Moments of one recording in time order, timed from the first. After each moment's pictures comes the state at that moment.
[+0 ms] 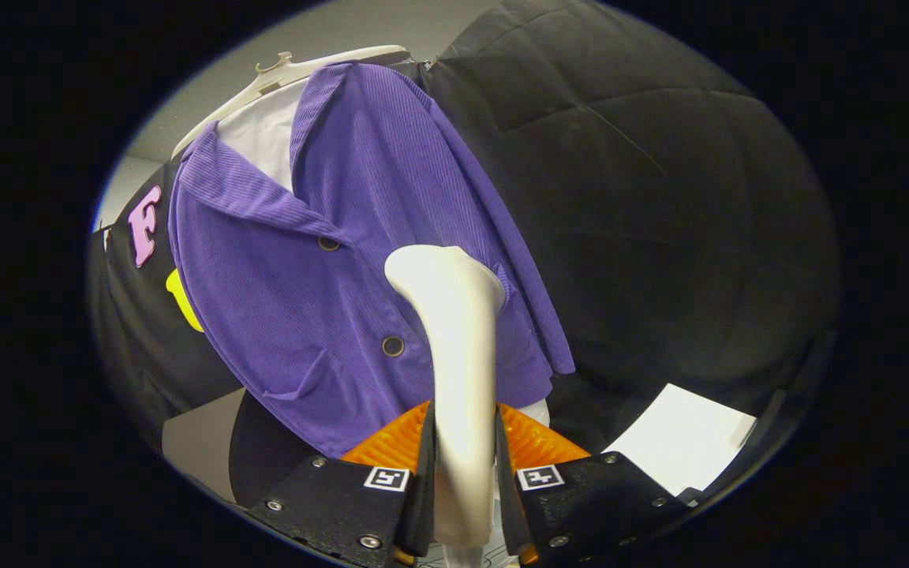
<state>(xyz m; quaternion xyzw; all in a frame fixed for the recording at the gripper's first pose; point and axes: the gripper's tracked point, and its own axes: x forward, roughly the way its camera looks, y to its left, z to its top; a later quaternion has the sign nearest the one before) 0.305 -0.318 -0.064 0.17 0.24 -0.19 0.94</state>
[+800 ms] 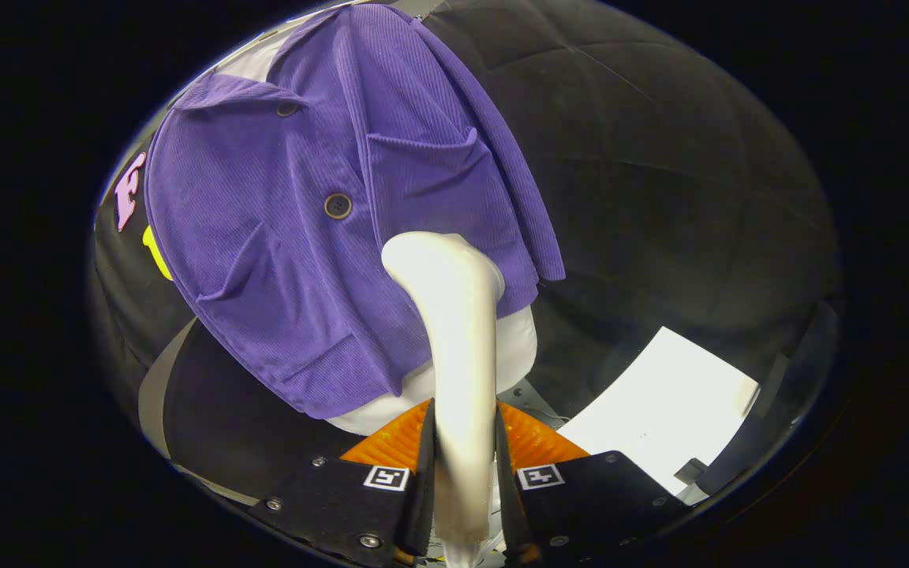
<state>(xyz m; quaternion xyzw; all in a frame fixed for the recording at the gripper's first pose) 0.282 -0.296 -0.183 0.18 0.35 -0.20 0.90</state>
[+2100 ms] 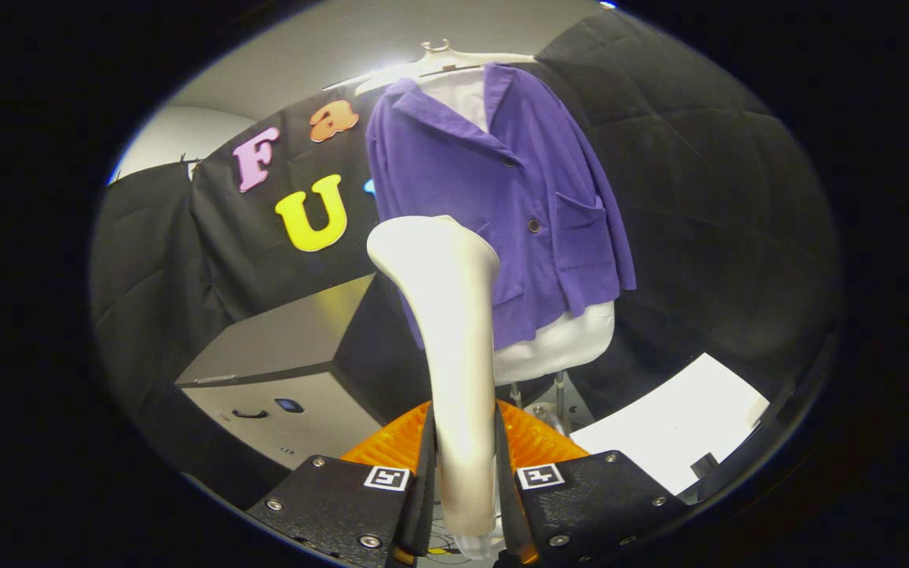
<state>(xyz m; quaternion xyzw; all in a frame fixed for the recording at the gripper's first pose) 0.136 -0.103 -0.062 0.12 0.25 -0.03 0.96</state>
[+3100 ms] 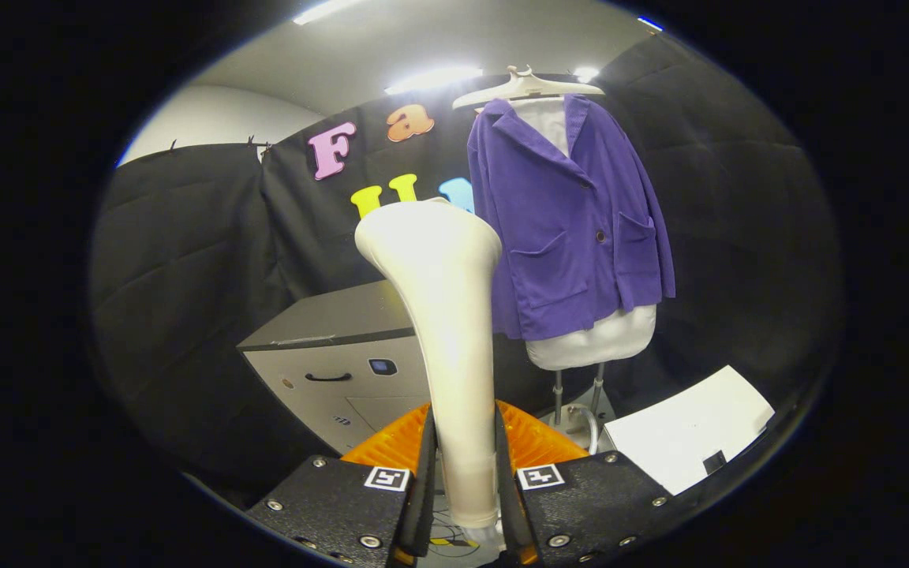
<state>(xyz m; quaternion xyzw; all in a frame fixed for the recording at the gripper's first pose) 0.051 -0.018 -0.038 0.09 0.24 0.04 0.97</state>
